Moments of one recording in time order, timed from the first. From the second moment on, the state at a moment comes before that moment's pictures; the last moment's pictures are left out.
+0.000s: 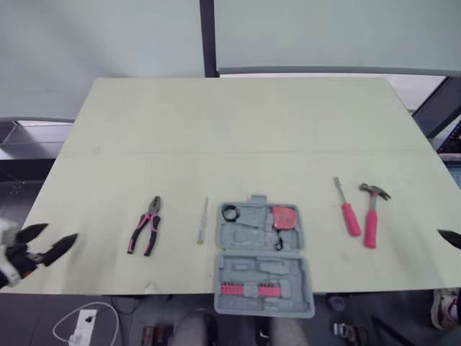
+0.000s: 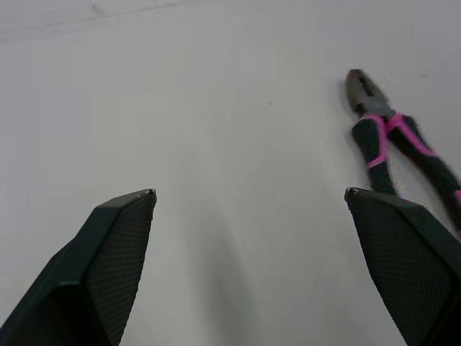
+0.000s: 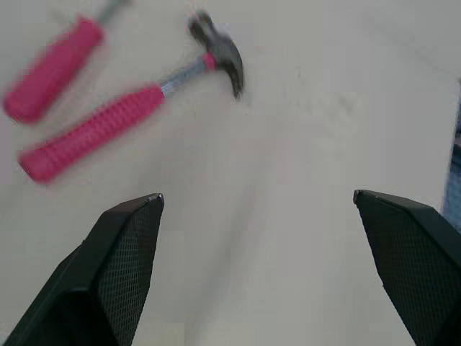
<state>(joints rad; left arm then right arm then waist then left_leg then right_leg) 0.22 0.74 0.63 -0.01 -0.45 0.37 -0.79 0.06 -1.05 -0.58 0.30 0.32 0.19 1.03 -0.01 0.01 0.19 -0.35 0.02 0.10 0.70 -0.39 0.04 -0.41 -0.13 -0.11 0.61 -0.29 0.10</state>
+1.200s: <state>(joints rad) -0.06 0.42 0.18 -0.20 -0.25 0.71 -0.24 -0.26 -0.86 -0.08 -0.53 0.72 0.70 0.93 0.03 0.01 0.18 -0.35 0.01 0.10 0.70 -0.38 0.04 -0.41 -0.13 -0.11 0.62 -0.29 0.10</state>
